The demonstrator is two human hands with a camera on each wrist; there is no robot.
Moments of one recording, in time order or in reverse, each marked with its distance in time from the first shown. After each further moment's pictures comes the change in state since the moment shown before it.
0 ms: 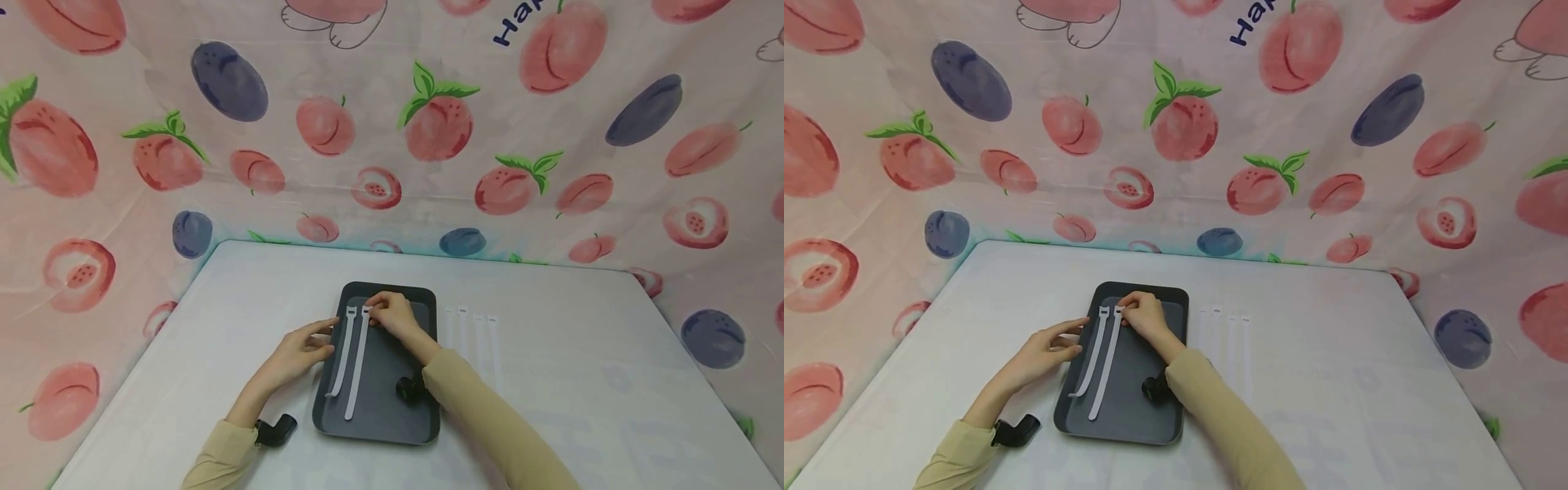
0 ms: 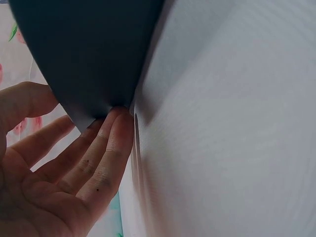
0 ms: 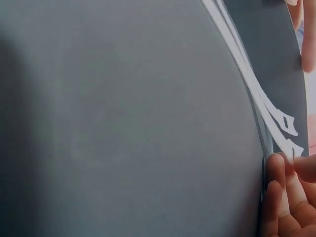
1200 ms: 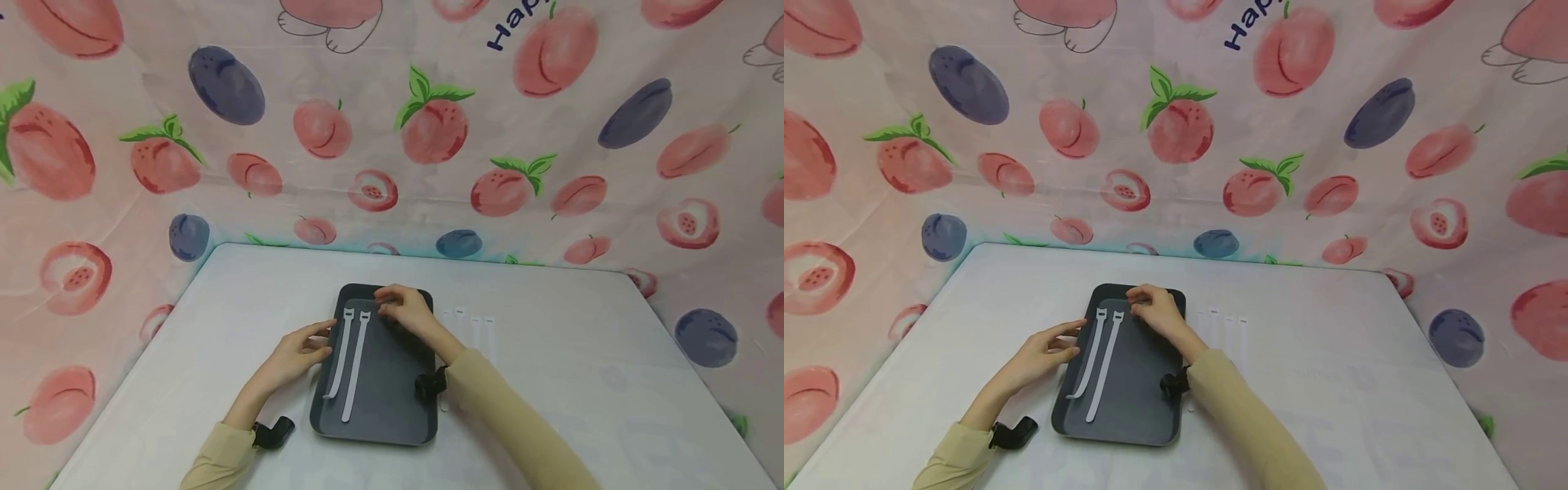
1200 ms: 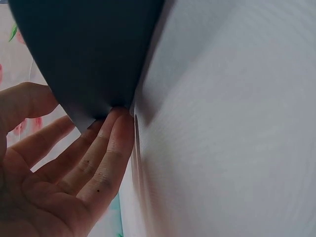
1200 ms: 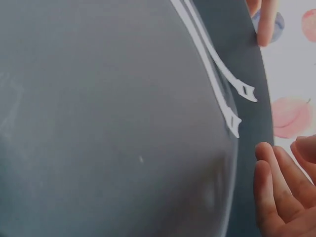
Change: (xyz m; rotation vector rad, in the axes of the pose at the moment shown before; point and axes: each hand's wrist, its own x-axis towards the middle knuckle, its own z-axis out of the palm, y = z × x) left_hand 0.000 0.002 0.000 -0.017 -0.007 0.020; right_hand -0.011 -0.007 -0.043 -0.019 -0.135 -0.128
